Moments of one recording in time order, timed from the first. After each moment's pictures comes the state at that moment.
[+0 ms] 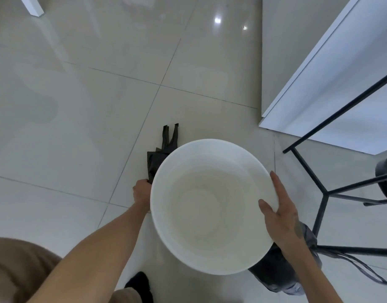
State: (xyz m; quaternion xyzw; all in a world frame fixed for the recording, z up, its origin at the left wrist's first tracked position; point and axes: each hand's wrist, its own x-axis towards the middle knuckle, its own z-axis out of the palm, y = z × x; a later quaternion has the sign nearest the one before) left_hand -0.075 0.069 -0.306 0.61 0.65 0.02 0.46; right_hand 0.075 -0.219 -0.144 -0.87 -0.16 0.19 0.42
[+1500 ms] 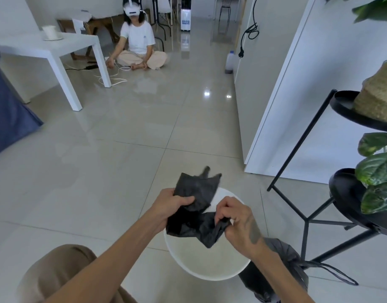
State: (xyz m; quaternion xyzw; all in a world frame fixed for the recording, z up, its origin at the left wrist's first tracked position) left_hand -0.107 -0.002 -0.013 0.58 0.38 0.06 0.72; right_hand 0.001 -0.190 -0.034 -0.72 -0.53 -0.01 0.45
